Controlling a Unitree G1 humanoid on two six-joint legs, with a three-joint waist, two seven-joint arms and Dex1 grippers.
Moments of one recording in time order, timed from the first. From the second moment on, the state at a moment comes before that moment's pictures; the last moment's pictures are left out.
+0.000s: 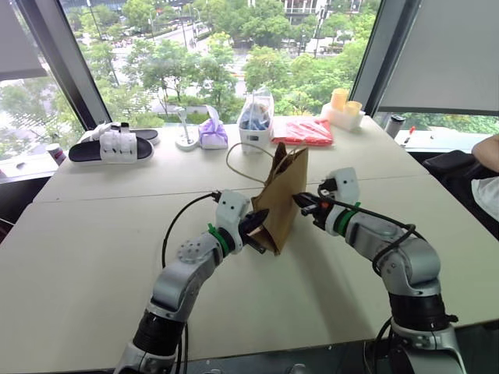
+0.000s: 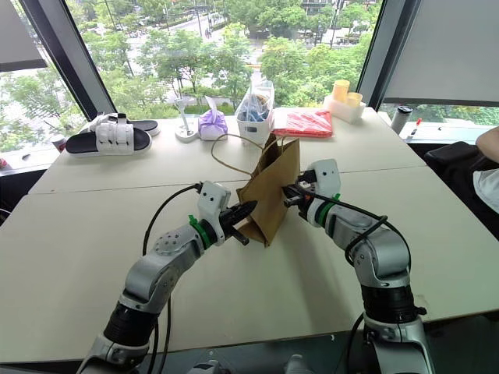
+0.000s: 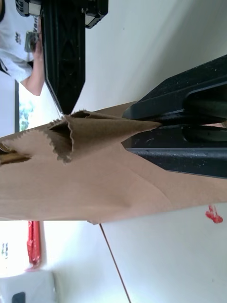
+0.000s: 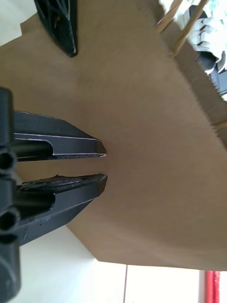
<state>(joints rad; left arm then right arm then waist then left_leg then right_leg) -0.46 0.13 -0.16 -0.13 -0.32 0.52 -0.44 -0.55 -0.38 -0.12 -0.27 0.47 0.95 0.30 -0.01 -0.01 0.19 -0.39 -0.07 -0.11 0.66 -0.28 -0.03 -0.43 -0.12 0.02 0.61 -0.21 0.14</state>
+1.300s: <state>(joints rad) -0.77 0.48 -0.05 0.50 -0.35 0.33 -1.34 -0.32 -0.90 -0.50 -0.45 0.79 1.03 0.56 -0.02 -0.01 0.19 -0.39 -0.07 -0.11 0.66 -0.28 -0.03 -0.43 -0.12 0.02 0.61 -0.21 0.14</state>
